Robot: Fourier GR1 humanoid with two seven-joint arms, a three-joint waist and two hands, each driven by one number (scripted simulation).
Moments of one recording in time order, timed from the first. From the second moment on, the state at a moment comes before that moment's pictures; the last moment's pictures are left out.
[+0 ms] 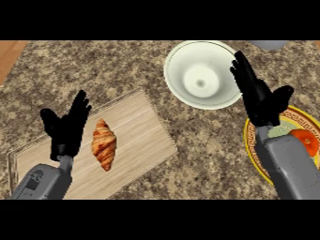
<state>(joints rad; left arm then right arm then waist) -0.22 0.30 -0.28 -1.30 0.38 0.40 0.07 -0.42 -0.23 0.15 -1.33 -0.19 -0.17 0.01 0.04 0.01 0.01</state>
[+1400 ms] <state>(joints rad) -0.21 0.54 -0.02 -1.47 0.40 0.25 -0.10 0.16 -0.91 -0.10 -1.90 0.05 0.21 -0.36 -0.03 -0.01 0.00</state>
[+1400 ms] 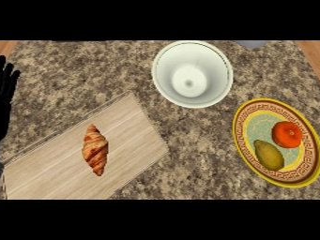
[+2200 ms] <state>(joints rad) -0.24 0.50 0.01 -1.45 0.36 0.20 -0.09 0.21 -1.12 -0.17 -1.86 0.27 0.52 -0.30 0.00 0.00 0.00</state>
